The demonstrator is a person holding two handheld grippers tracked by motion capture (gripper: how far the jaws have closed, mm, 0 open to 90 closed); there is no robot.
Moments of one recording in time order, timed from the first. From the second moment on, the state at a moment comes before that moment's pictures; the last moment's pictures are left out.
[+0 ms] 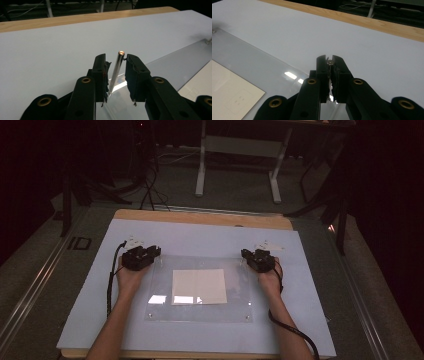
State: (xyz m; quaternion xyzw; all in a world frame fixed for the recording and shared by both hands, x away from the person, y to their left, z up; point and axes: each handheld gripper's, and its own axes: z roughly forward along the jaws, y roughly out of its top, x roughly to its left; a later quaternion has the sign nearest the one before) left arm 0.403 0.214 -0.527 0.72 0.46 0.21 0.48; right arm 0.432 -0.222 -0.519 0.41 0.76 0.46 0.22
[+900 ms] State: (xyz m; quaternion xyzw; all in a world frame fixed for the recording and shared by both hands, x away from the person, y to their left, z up) left arm 0.423 0.219 -0.527 0.71 0.47 0.16 0.50; right arm 0.443 -0.224 -0.514 0.44 0.76 0.45 0.17
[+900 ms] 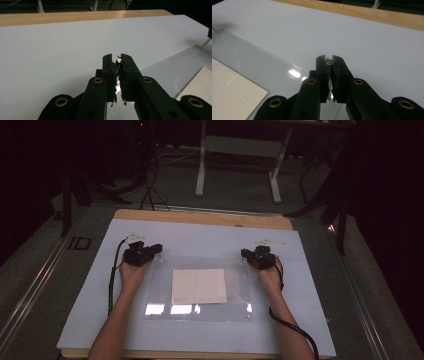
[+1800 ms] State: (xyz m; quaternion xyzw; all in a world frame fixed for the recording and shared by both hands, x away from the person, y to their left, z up) left arm 0.463 0.214 -0.534 0.64 0.57 0.10 0.50; right arm 0.469 -0.223 -0.504 0.46 0.77 0.41 0.17
